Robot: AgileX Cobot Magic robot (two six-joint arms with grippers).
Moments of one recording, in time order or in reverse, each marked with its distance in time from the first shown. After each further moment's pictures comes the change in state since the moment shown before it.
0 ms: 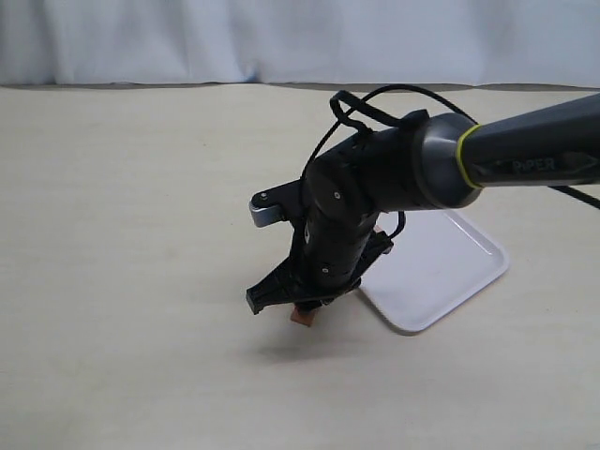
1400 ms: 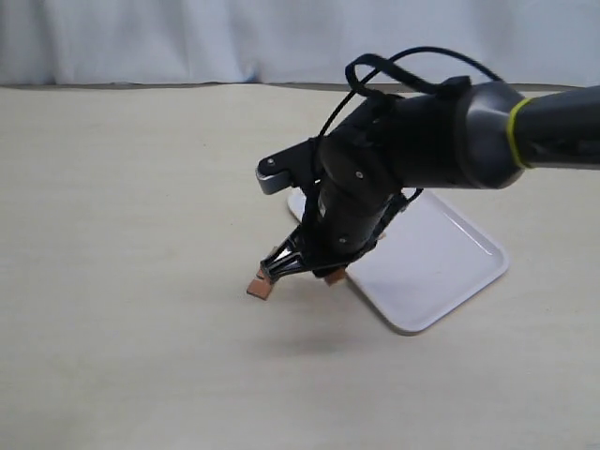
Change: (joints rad) left arm 0.000 0.000 0.000 0.000 0.000 0.000; right arm 0.002 -0.108 0.002 -0.191 0.021 0.067
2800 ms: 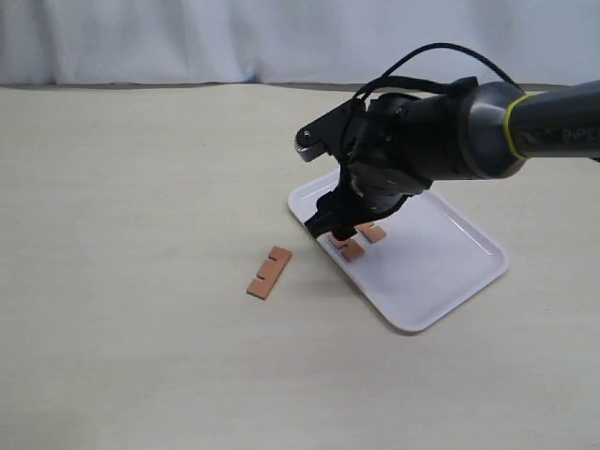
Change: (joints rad) left arm 0.000 0.000 0.000 0.000 0.000 0.000; right arm -0.092 0.057 0.000 -0.532 -0.104 0.329
